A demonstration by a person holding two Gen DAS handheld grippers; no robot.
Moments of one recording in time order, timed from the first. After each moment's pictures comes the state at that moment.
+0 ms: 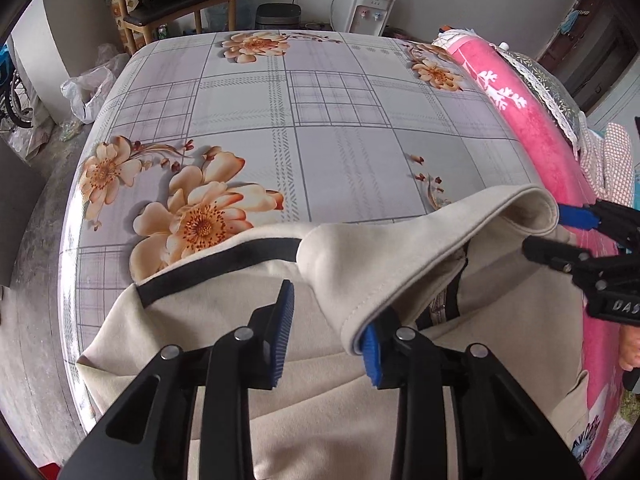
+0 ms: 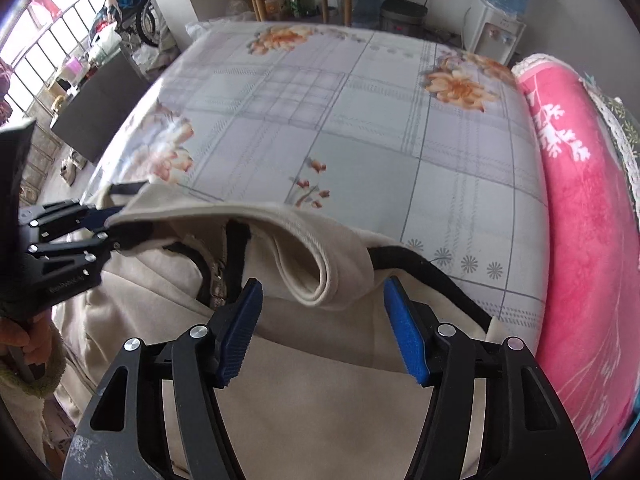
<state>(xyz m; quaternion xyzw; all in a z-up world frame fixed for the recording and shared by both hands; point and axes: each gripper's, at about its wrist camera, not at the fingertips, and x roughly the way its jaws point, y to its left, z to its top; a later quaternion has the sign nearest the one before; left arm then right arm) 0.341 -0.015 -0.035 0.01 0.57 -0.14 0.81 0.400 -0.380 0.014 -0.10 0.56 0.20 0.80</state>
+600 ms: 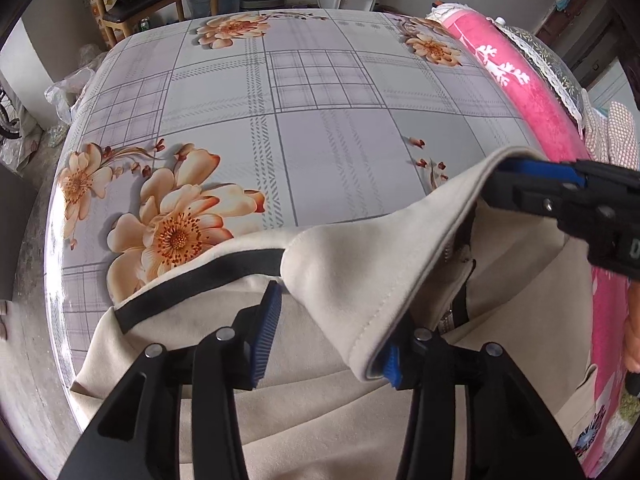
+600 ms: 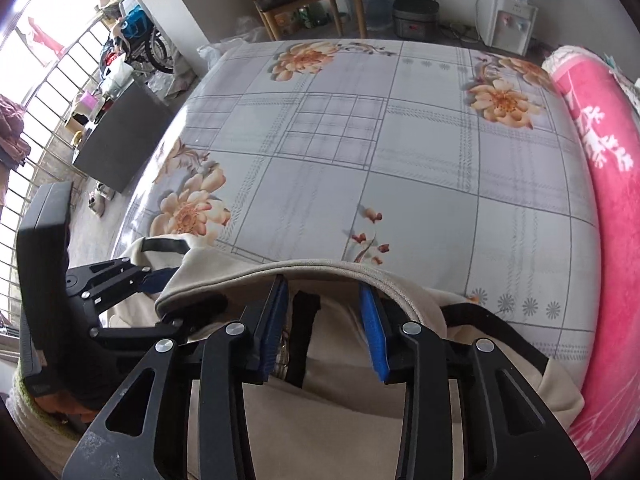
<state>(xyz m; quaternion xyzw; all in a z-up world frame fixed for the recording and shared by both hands) 0.361 -0.030 -0.053 0.04 0.60 -0.16 0.79 0.445 -0.340 0.001 -0.03 0.59 0.23 0.78</state>
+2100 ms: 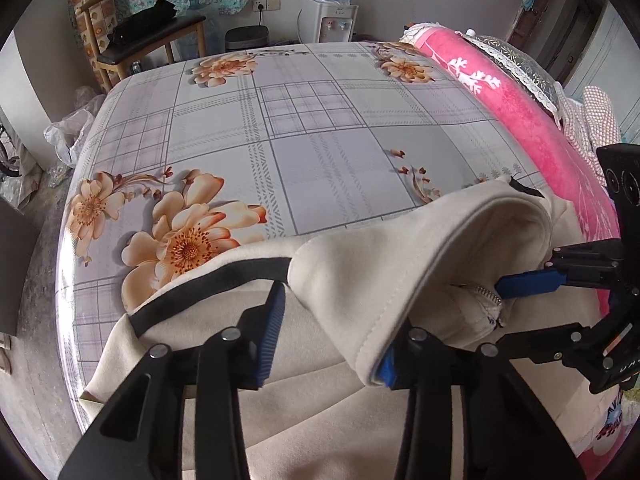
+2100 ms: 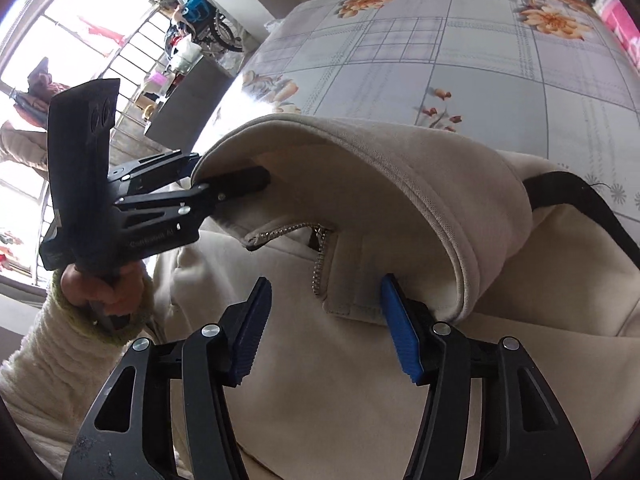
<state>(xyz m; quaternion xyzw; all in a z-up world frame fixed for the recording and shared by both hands) 0.333 -0.020 -0.041 0.07 0.52 -0.18 0.83 0.369 -0.379 -0.037 0.03 0.59 0.36 0.72</state>
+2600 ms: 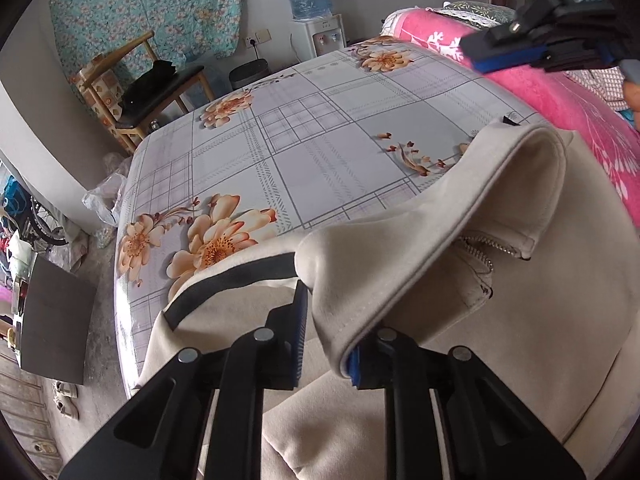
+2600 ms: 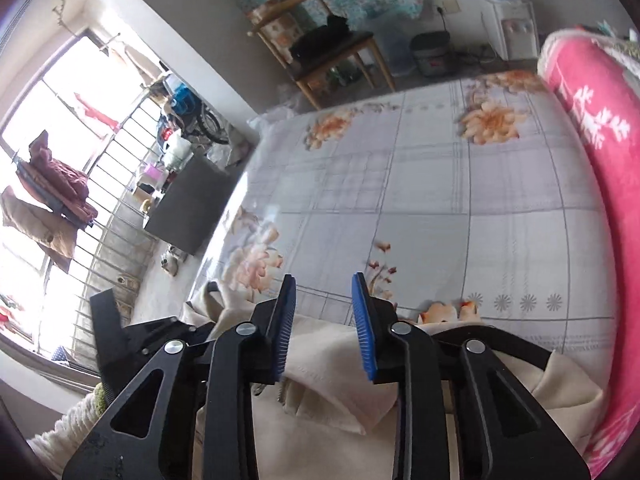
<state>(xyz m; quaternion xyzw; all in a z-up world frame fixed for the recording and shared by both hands) 0.286 -0.041 -0.032 0.20 0.47 -0.15 0.85 0.456 -0.405 0.018 0.12 0.52 0.31 0.79</state>
